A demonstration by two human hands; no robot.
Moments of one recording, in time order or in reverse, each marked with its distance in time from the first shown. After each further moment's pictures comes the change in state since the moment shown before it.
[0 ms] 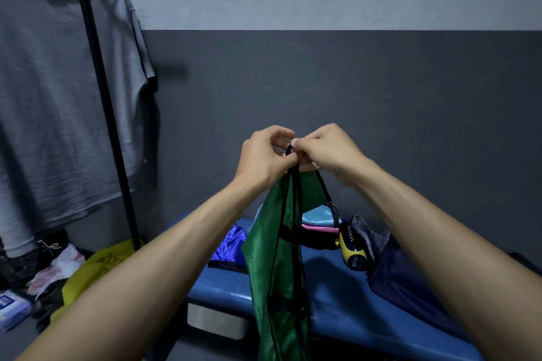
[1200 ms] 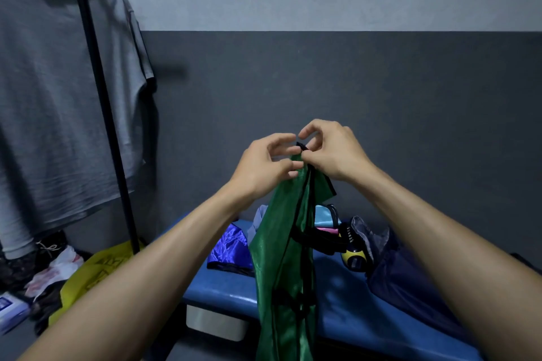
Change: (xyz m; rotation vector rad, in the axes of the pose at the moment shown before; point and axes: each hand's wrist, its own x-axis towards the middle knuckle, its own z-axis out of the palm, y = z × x) left_hand -0.011 -0.003 -0.005 -0.362 -0.216 -0.126; right_hand -0.001 0.009 -0.018 -0.378 0.054 -0.252
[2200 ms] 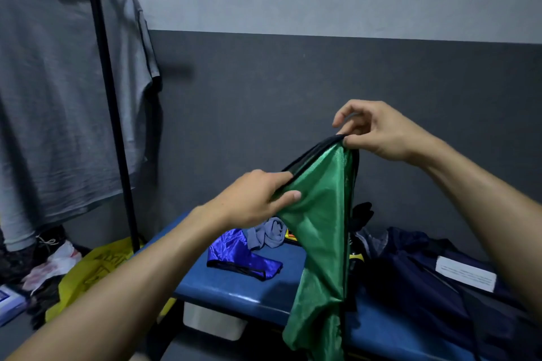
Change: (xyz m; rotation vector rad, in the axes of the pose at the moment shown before) left_hand -0.032 -0.013 -0.027 0.884 -0.305 0.411; right_hand 0.004 0.015 -0.077 0.230 -0.240 -0.185
